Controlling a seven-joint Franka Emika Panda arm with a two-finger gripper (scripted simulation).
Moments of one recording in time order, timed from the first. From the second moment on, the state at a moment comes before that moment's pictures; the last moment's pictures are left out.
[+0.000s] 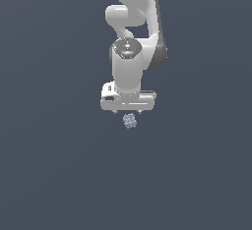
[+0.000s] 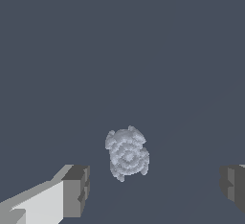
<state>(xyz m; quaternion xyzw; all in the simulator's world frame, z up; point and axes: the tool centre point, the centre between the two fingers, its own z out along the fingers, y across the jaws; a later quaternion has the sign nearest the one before) -0.007 0.006 0.164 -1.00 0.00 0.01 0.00</state>
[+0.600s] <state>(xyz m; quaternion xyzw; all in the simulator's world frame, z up) 0.005 -0.012 0.172 -1.00 0.04 -0.01 0.01</state>
